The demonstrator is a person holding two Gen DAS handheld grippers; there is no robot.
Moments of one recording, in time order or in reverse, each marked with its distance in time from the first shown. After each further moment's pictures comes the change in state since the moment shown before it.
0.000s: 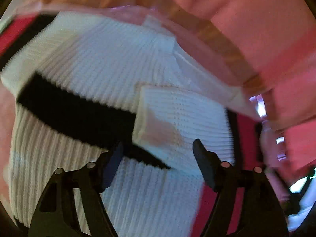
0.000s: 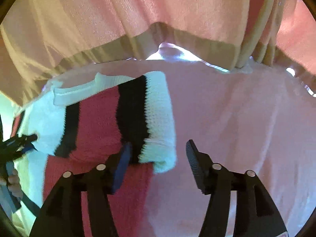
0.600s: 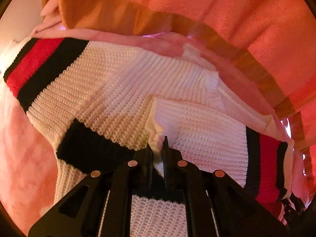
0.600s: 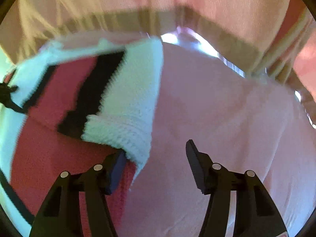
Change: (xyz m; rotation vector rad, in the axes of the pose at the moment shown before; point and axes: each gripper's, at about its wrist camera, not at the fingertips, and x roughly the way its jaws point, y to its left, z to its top) left arm -0.006 0.049 0.035 -0.053 -0.080 0.138; right arm 0.039 0.010 -0.024 -0.181 0.083 -0.050
